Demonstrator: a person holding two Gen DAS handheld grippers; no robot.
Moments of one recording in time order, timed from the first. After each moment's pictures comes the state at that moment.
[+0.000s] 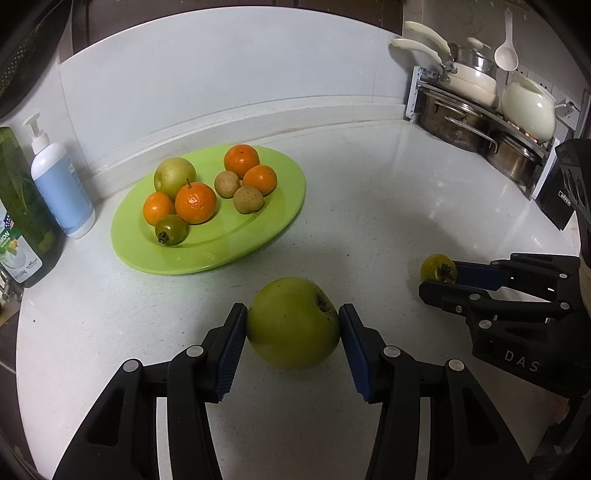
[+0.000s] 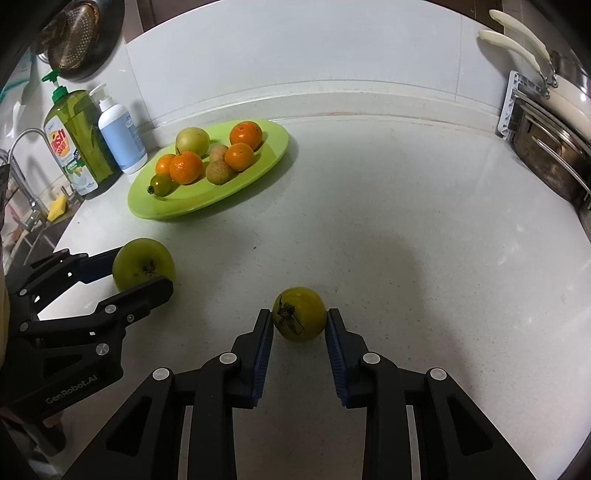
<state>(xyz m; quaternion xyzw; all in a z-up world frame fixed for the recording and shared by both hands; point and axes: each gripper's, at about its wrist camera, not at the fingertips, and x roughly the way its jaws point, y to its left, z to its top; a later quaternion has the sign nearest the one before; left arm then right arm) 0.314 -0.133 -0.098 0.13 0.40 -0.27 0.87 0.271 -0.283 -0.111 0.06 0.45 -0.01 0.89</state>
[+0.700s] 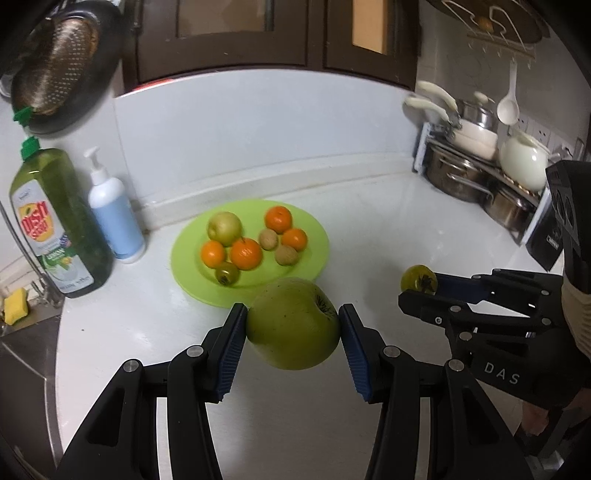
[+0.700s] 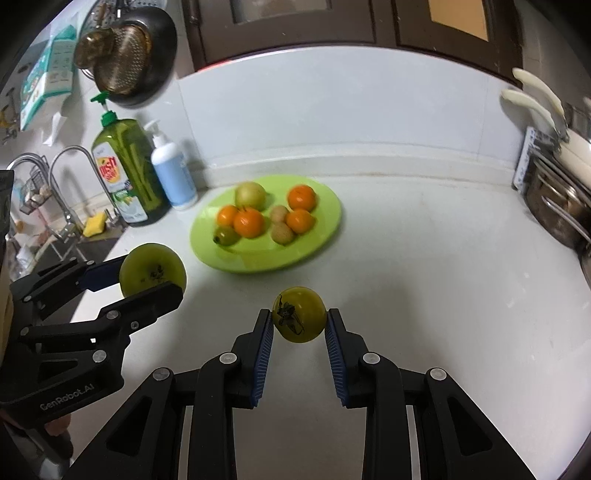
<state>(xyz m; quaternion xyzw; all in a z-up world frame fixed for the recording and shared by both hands) 0.298 -0.090 -0.025 0.09 0.35 -0.25 0.90 0.266 -0.245 -0.045 0.05 0.38 0.03 0.92</state>
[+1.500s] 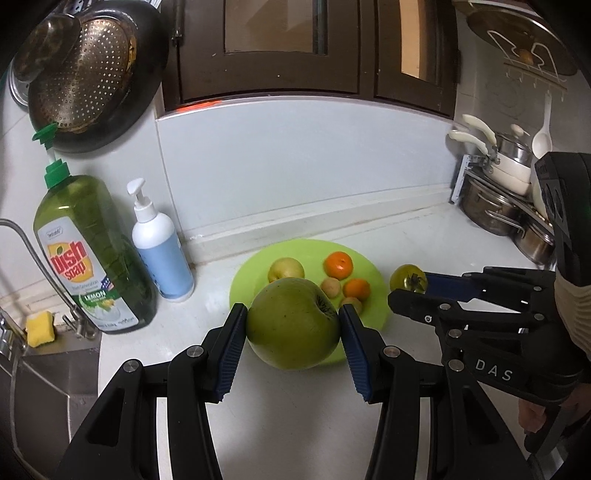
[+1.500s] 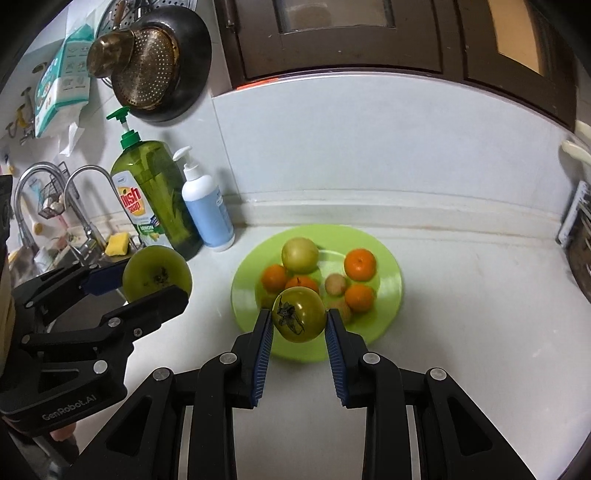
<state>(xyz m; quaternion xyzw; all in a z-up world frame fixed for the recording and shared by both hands) 0.361 -0.053 0.011 0.08 0.33 -0.21 0.92 0.347 -0.204 -0.008 0.03 0.37 0.09 0.93</state>
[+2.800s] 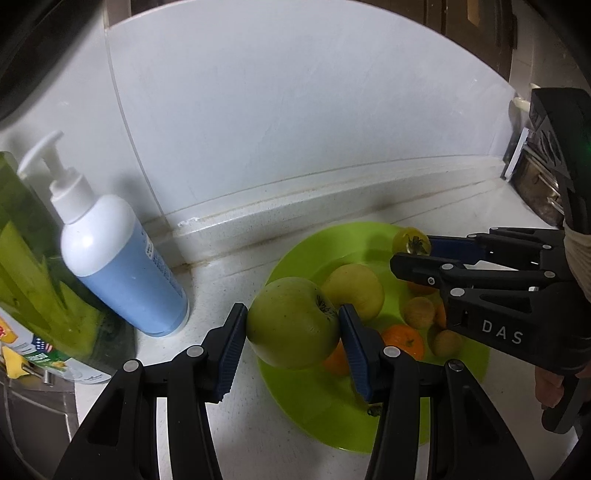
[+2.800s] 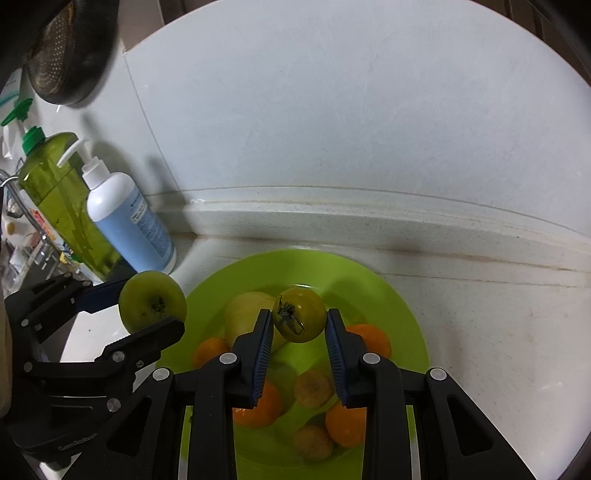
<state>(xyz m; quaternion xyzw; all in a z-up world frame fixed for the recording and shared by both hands) 0.506 -0.069 -0.062 0.10 0.41 -0.19 0.89 0.509 -0.211 -0.066 0.02 0.43 0.09 0.90</state>
